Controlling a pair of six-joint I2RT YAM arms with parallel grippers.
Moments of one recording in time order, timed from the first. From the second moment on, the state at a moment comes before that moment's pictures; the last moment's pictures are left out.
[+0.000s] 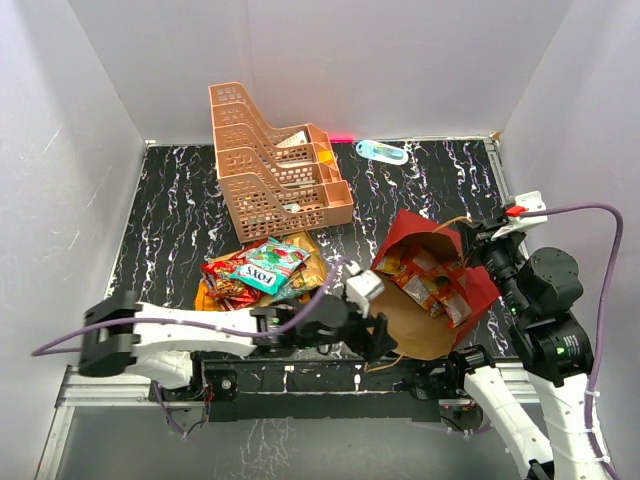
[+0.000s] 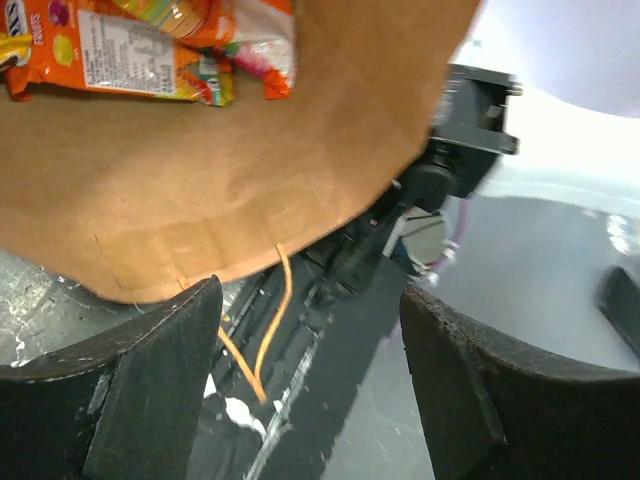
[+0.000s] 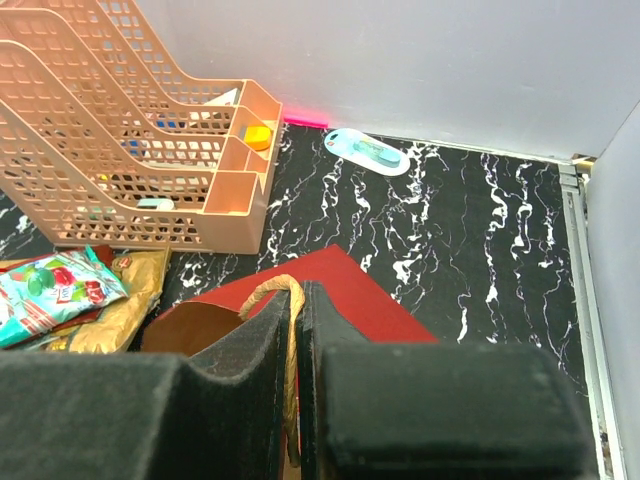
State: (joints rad) left arm -1.40 1.29 0.83 0.09 -0.14 -0.57; right arm 0.22 0.50 0.99 -0.54 -0.03 0.02
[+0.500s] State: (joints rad) left arm -1.43 1.92 0.94 0.60 -0.41 -0.67; right arm 0.22 0.50 1.02 -0.56 -0.06 0.04
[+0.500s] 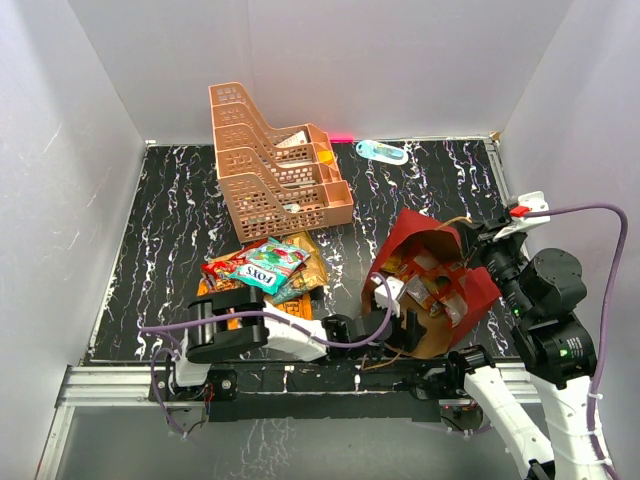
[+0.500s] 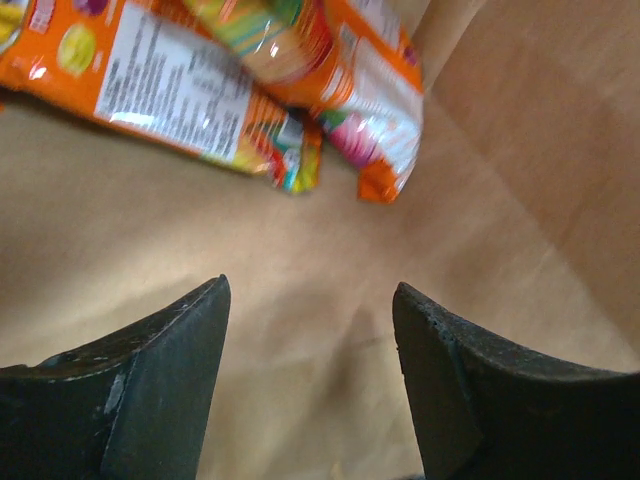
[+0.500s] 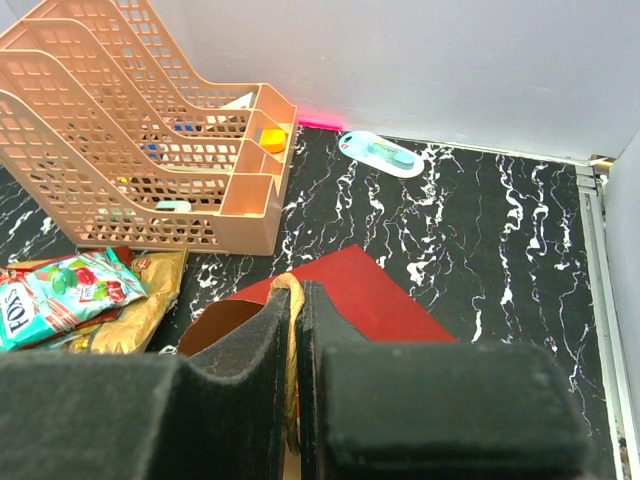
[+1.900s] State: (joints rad) left arm -1.41 2.09 1.06 0.98 -0.53 -0.70; right arm 0.22 0.51 1.04 -0.56 -0.07 0.05
